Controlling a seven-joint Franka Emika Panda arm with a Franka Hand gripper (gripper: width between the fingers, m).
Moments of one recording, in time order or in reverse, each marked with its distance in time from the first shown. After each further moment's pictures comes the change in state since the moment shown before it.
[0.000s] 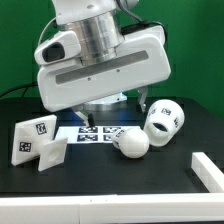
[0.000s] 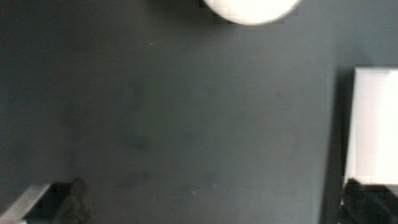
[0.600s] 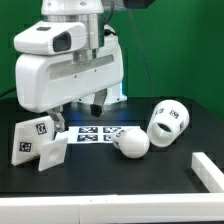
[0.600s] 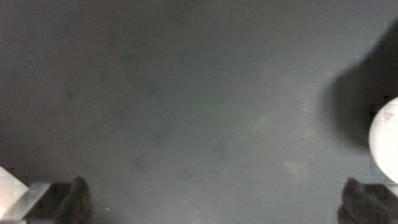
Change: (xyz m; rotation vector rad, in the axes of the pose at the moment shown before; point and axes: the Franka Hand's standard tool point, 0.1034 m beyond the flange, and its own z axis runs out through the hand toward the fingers) arm -0.004 0.027 -0.002 -0.162 -0.039 -0.597
